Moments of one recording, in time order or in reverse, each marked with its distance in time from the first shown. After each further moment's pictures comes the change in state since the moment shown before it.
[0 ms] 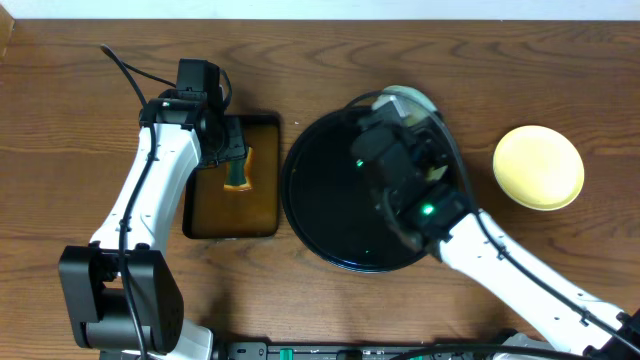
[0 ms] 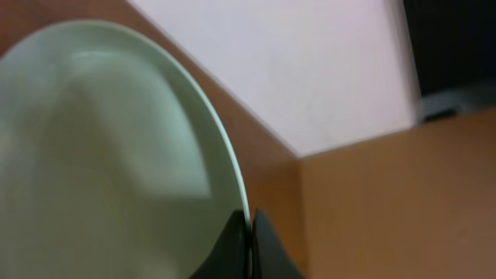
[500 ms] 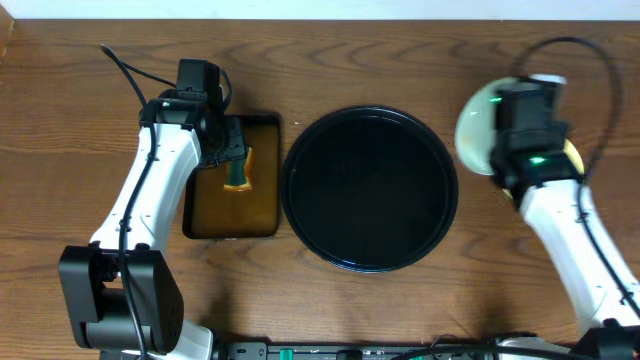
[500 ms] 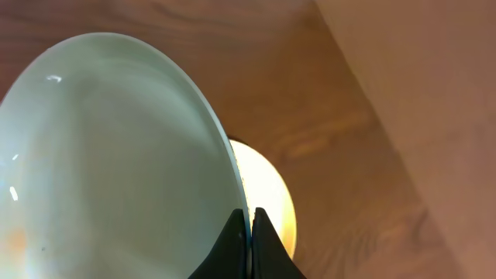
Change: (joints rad) left arm 0.000 0.000 0.000 0.000 0.000 0.000; right arm -0.615 0.000 0.002 -0.130 -0.358 0.464
